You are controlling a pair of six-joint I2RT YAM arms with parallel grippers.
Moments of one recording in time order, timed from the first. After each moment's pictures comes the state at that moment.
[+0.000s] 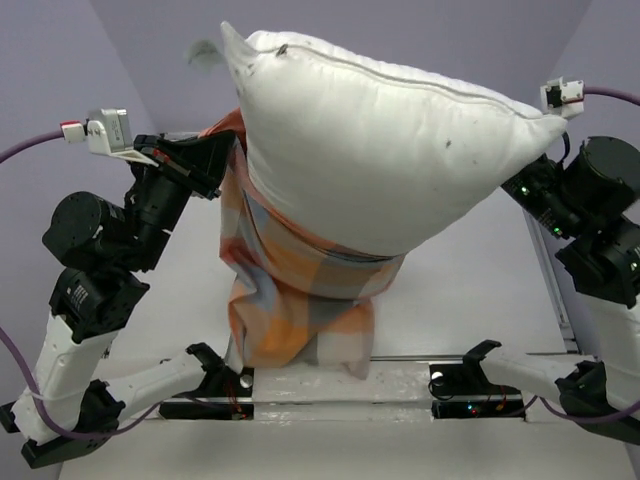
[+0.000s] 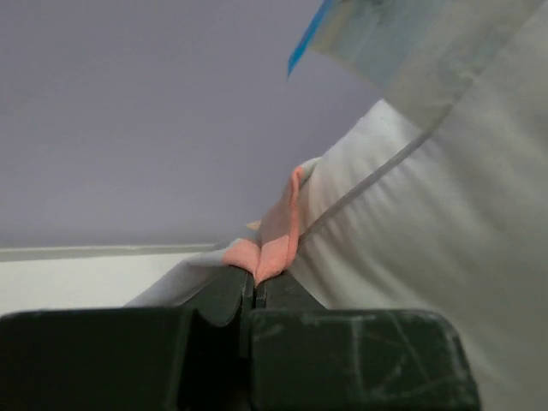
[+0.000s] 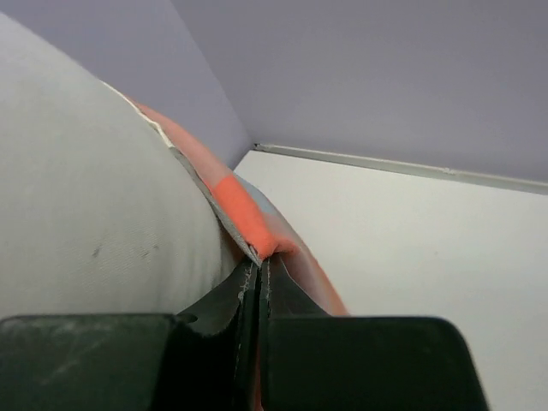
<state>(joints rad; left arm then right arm) -0.74 0.92 1.60 -0.31 -0.28 -0.41 0.55 1.08 1.84 -0.68 0.01 0.37</state>
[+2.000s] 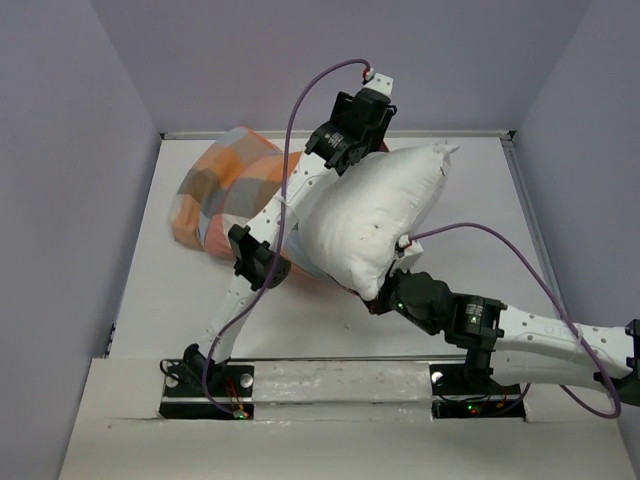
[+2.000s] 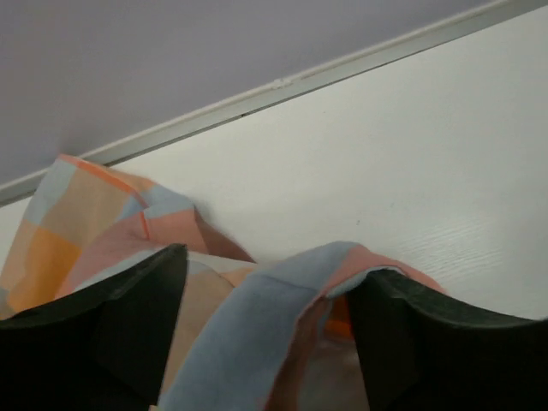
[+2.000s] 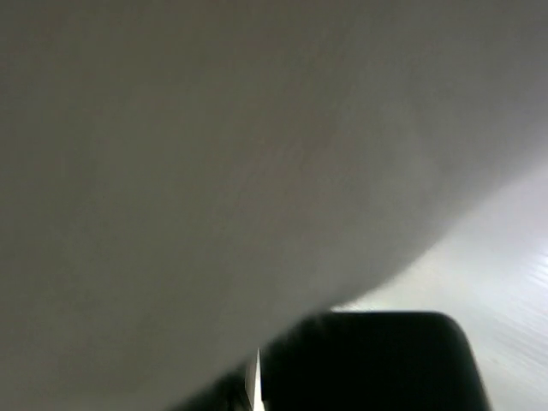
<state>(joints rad) -0.75 2.41 2.82 -0.89 -0.54 -0.03 1.23 0.89 0.69 -0.16 0.45 0.74</state>
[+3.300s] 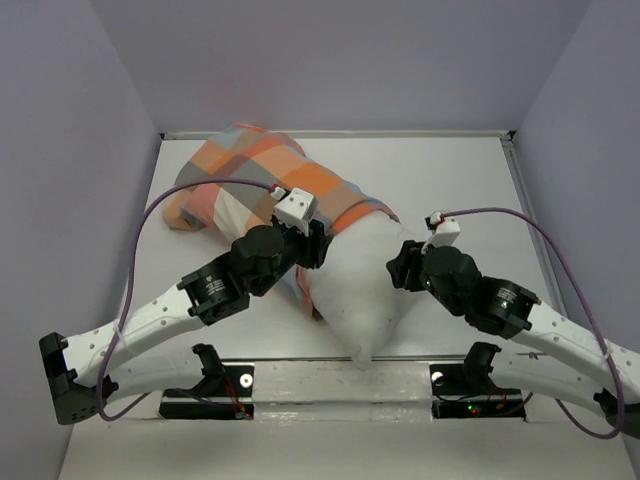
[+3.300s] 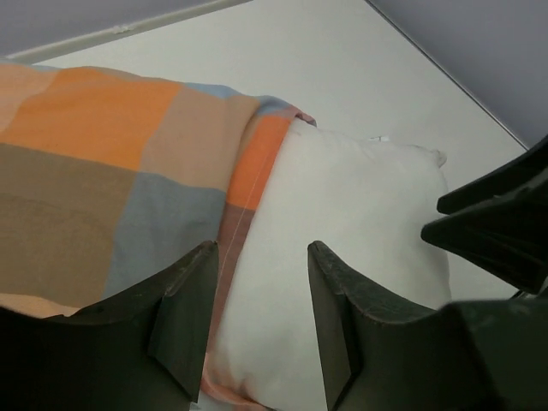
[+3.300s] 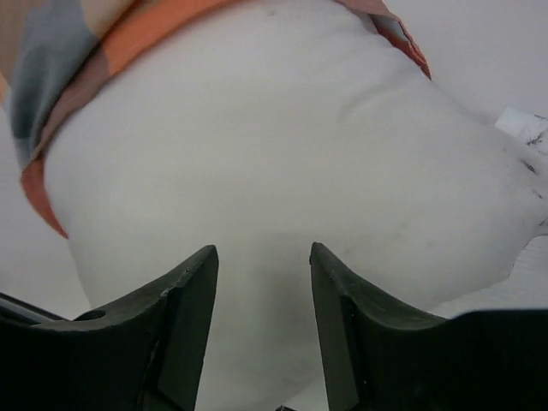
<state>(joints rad) -1.04 0.99 0.99 -0.23 -0.38 -0.24 1.05 0.79 0.84 -0.60 0.58 0.63</state>
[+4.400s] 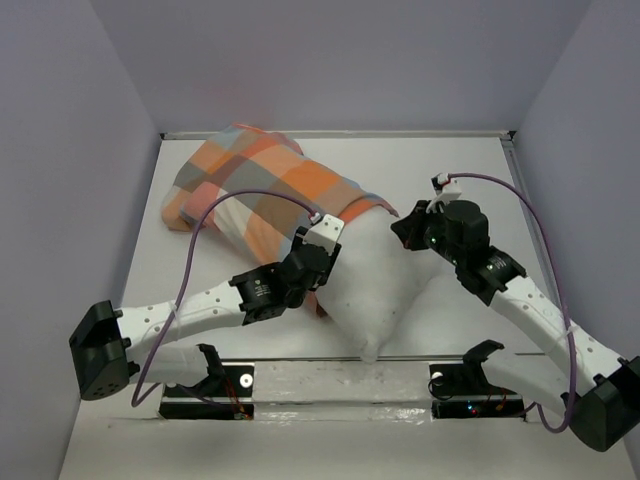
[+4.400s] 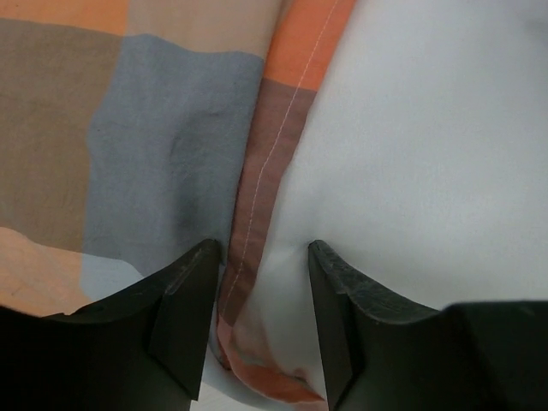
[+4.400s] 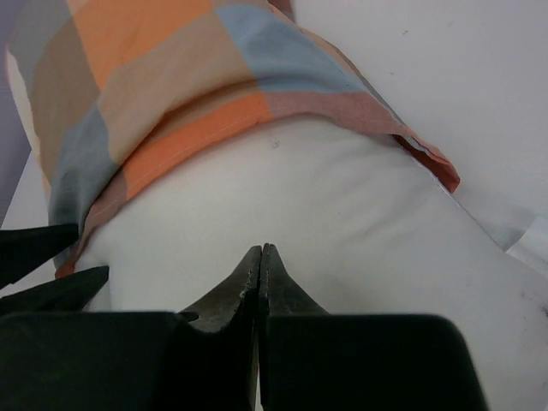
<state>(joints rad) -1.10 1.16 0.81 -0.15 -0.63 -0.19 0.51 0.98 0.80 -0.17 -0.03 0.47</state>
